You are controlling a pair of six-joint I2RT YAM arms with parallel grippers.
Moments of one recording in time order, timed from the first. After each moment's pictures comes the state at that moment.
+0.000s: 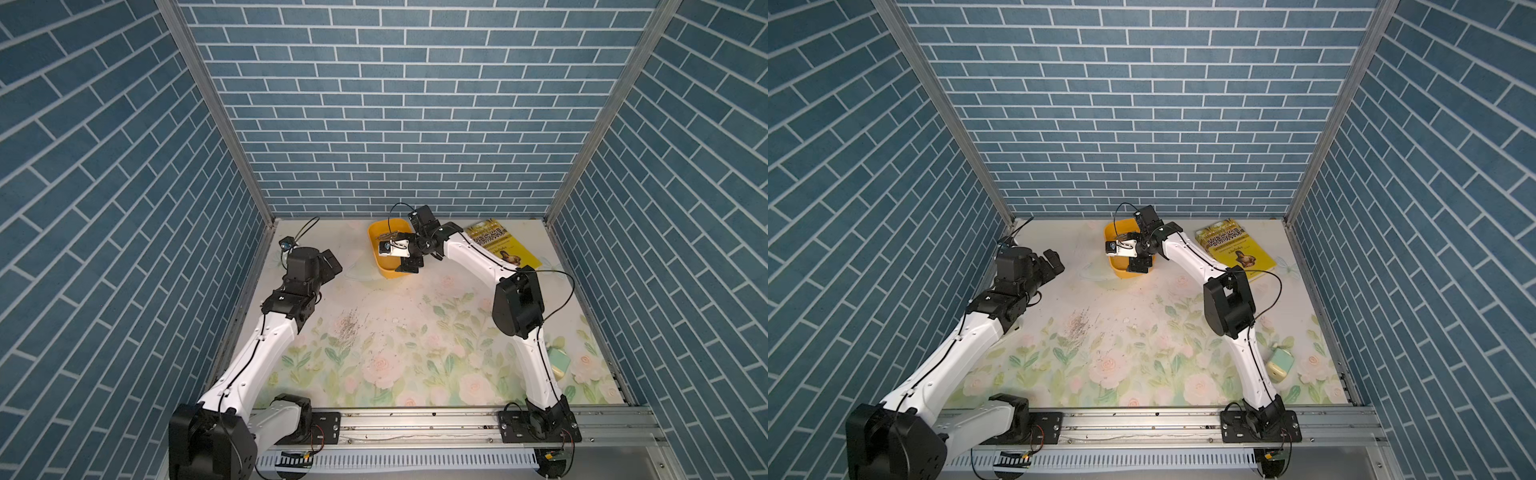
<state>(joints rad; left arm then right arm) -0.20 1.12 0.87 -0.29 -0.26 -0.63 0.66 2.28 2.09 -0.75 -0.35 -1.09</state>
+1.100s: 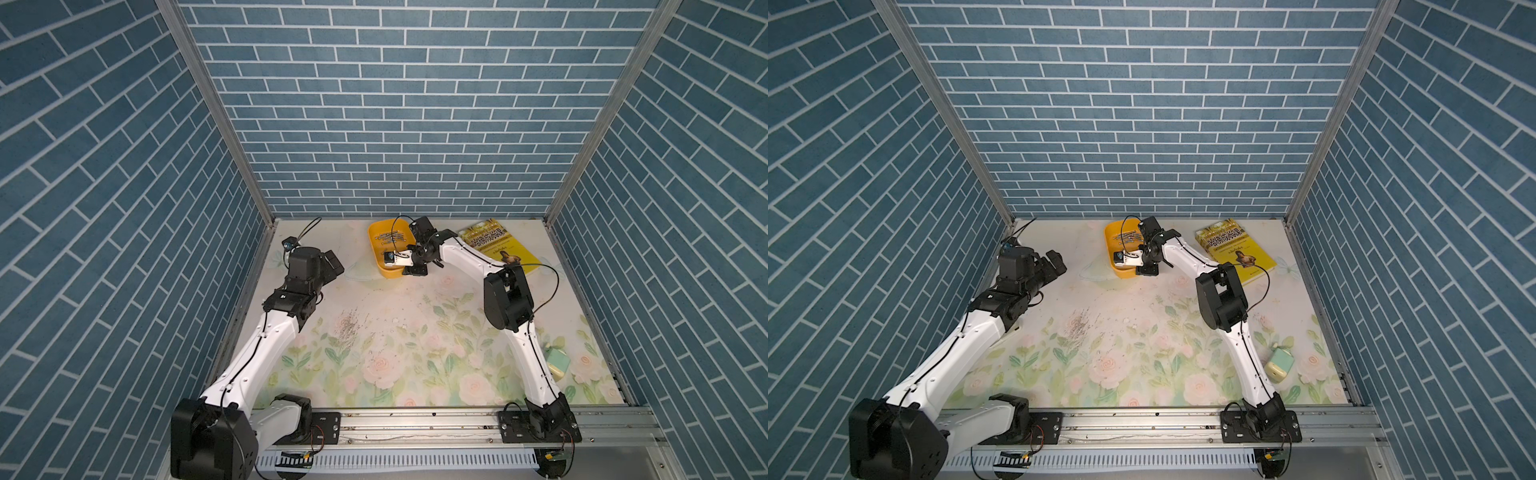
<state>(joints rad) -0.20 1.14 0.87 -0.29 -0.23 -0.63 0.63 2.42 2.10 -0.77 -0.30 -1.10</state>
